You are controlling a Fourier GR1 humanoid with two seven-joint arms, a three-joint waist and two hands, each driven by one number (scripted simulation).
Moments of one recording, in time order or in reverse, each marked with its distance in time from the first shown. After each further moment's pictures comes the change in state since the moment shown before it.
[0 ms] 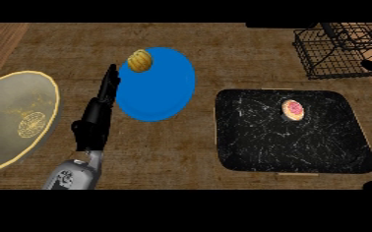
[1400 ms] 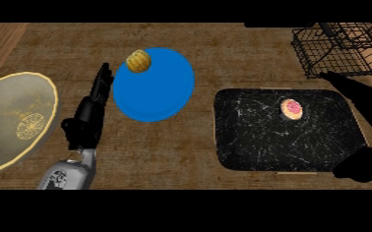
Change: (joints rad) left arm 0.015 -0.037 0.099 -0.006 -0.050 -0.088 0.002; right arm -0.098 0.209 0.169 0.138 0.374 0.235 0.022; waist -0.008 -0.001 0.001
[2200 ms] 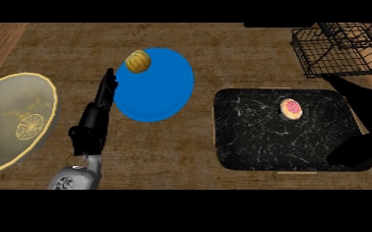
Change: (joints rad) left arm 0.042 -0.059 0.008 -0.014 -0.057 -0.020 -0.013; right arm 0.043 0.173 -0.088 0.154 0.236 0.066 -0.113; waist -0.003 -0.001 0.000
